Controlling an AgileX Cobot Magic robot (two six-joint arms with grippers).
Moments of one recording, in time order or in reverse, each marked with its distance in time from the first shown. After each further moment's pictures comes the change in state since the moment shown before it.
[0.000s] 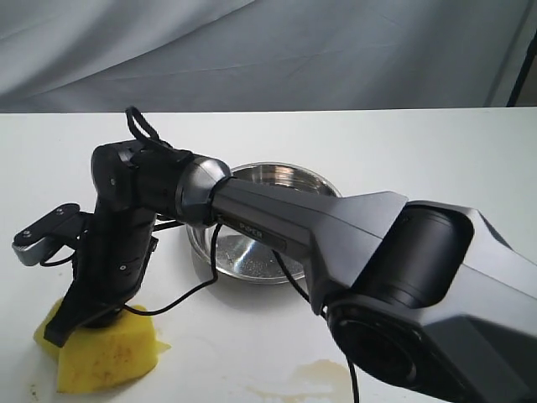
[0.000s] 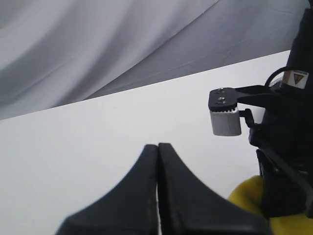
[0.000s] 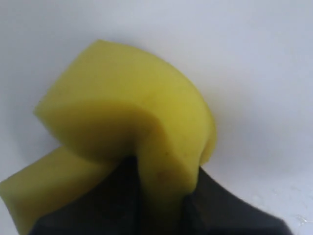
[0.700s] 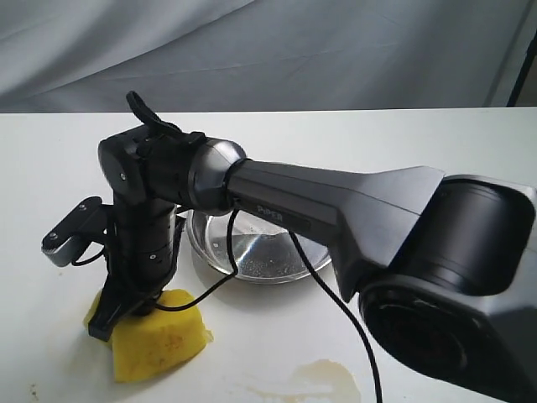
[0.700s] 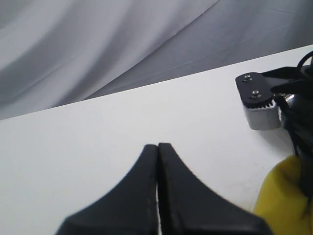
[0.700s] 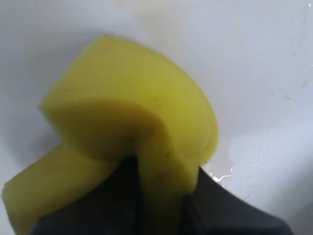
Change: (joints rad) left arm 0.000 0.000 0.000 0.000 0.000 0.000; right arm -0.002 -0.123 0.154 -0.186 0.018 0.004
